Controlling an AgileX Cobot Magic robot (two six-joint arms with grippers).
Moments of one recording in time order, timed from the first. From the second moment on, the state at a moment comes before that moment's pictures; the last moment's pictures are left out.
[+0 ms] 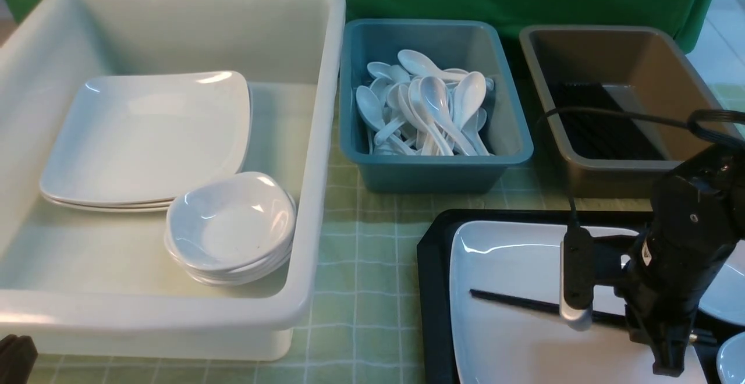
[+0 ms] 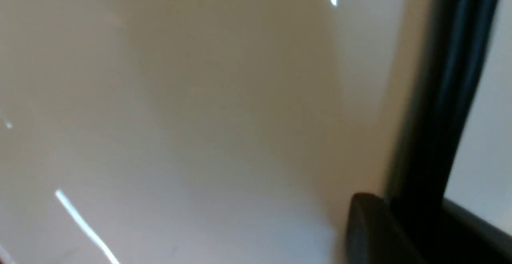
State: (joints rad) right arm 0.37 1.67 -0.90 -0.23 0.80 -0.78; left arm -0.02 0.00 0.01 -0.02 0.22 -0.02
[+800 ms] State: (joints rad) right arm 0.15 1.74 -1.46 -0.21 0.63 0.06; left arm -0.02 0.00 0.01 -0.02 0.22 -0.02
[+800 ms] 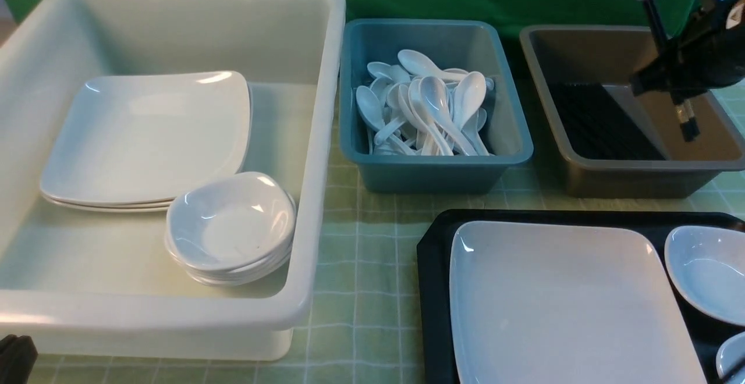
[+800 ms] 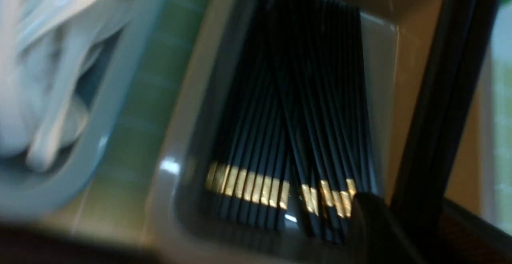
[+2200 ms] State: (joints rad) right arm 0.17 1.46 -0.92 -0.13 0.92 -0.17; left arm -0.02 0.00 0.01 -0.02 0.22 -0.02
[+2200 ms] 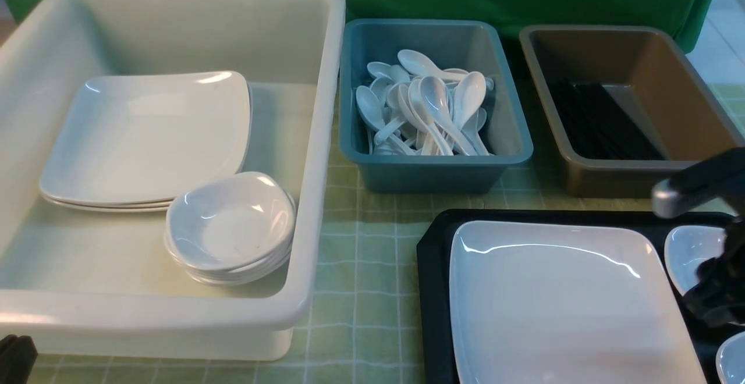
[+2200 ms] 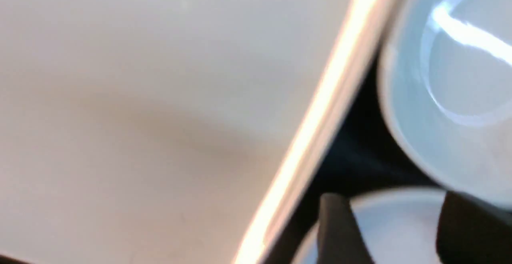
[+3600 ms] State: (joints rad) right arm 0.29 1.59 -0.99 -0.49 0.96 -0.18; left arm -0.02 0.00 0.01 -0.02 0.22 -0.02
